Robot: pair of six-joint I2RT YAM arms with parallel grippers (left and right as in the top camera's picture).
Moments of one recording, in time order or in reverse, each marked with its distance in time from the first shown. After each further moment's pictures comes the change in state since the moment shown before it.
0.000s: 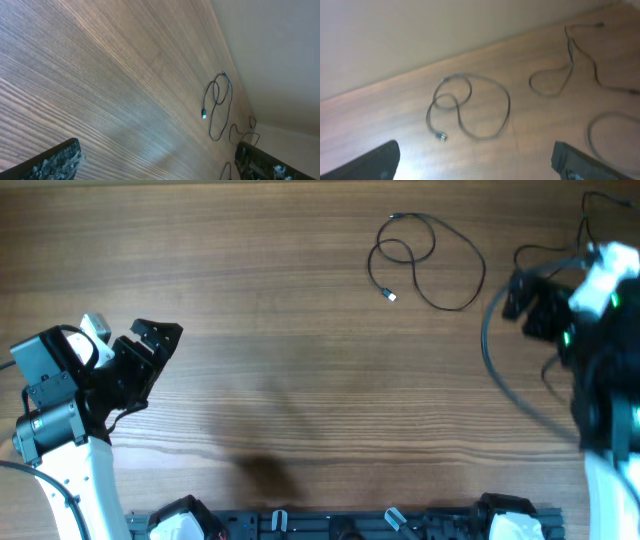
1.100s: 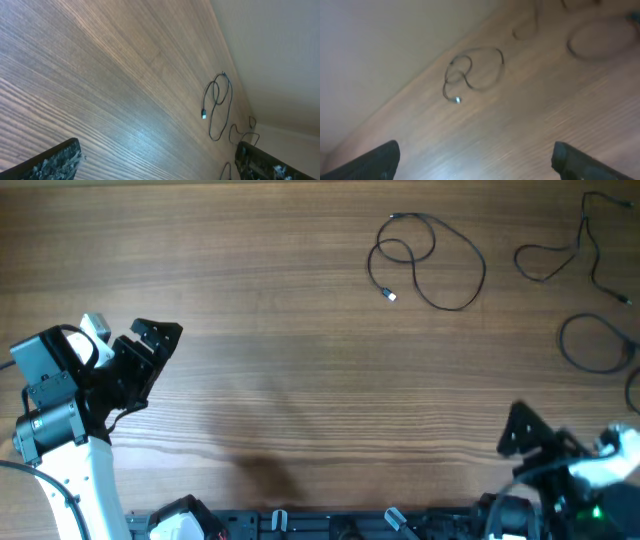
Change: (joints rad) left arm 0.000 0.000 0.000 0.001 0.000 -0.002; right arm 0.000 -0.720 -0.259 -0.337 0.042 0.335
